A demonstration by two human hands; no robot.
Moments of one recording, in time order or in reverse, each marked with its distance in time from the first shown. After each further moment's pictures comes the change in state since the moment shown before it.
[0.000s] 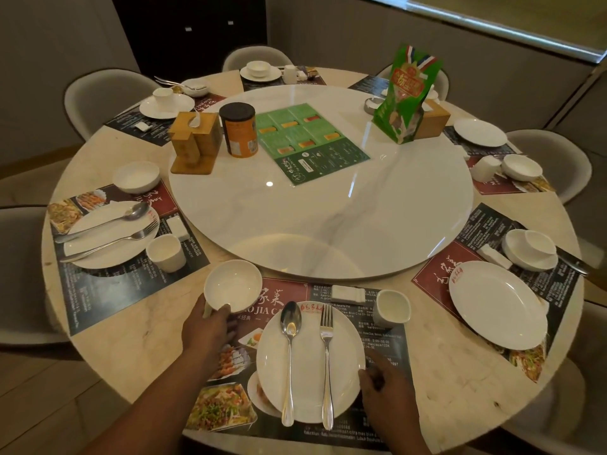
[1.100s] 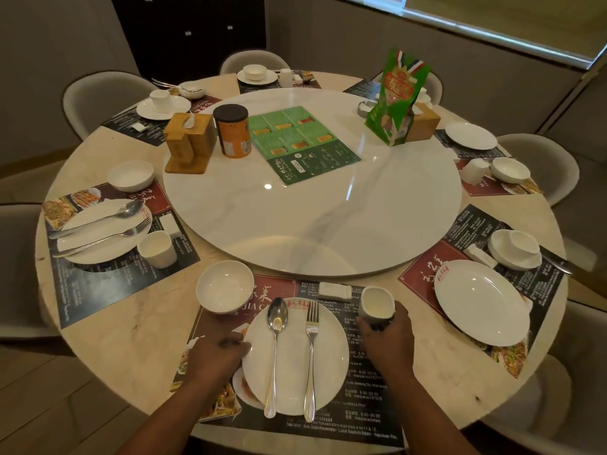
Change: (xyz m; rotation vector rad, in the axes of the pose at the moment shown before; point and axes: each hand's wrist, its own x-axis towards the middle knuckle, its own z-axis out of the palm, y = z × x) left_hand -0.046 -0.045 -0.003 0.448 -0.189 0.093; right_hand 0.075 -0.006 -0.027 0.081 0.242 0.070
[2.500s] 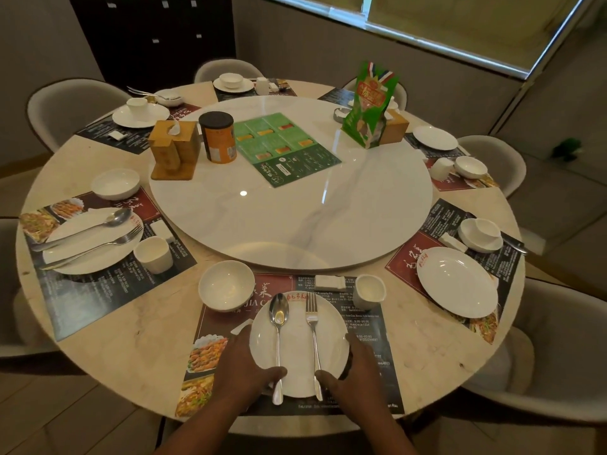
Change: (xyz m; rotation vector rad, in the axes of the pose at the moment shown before) left_hand -0.019 -0.021 0.010 0.334 -0.115 0.394; right_hand -0.113 0.015 0.027 -0.150 -0.216 -0.094
